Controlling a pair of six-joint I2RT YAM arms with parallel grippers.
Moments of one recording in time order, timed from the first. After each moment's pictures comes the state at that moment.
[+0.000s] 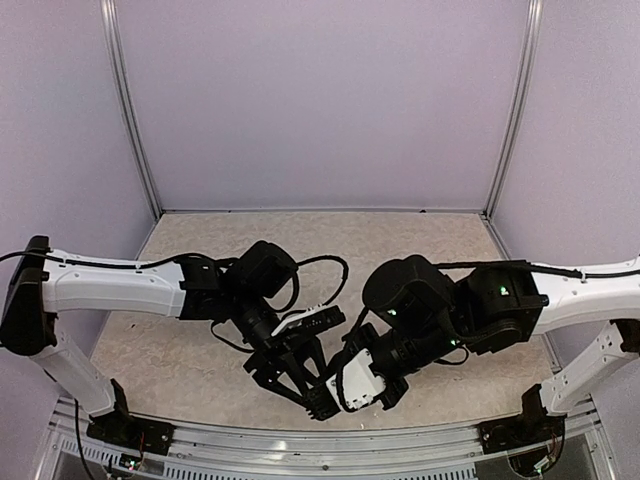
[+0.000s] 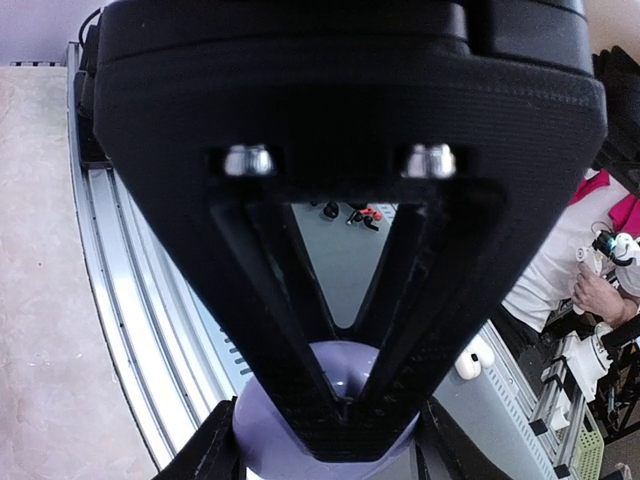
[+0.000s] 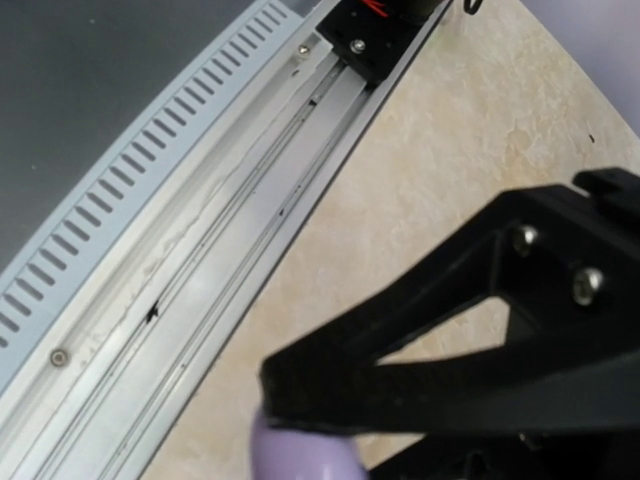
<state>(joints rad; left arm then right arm) -1.06 1.57 1.07 -0.33 1.18 0.23 1.44 1.39 1.25 -0.61 -0.15 -0.83</state>
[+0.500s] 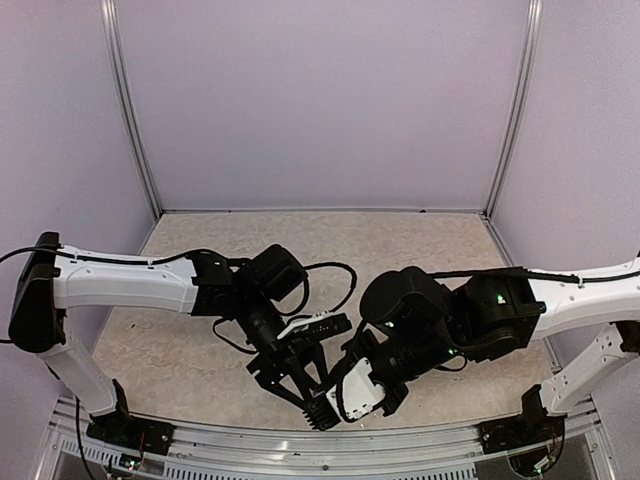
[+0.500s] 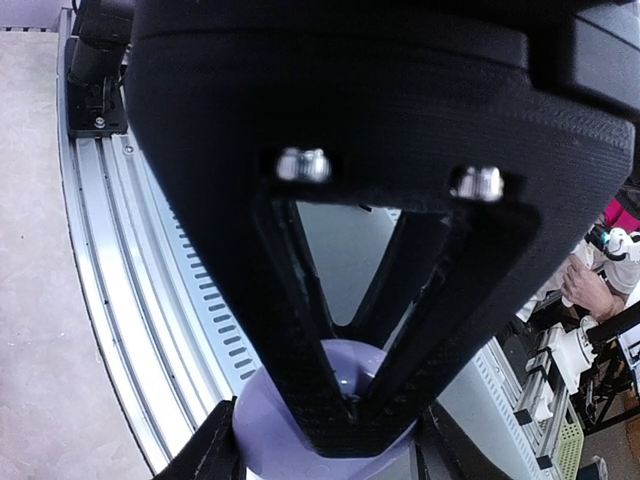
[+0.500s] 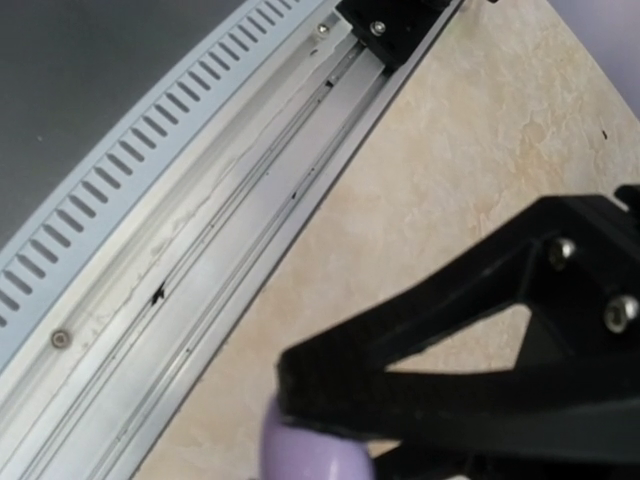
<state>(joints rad) -1.07 1.64 1.15 -0.51 1.18 0.32 1.47 1.40 1.23 -0.61 -0.12 -0.84</state>
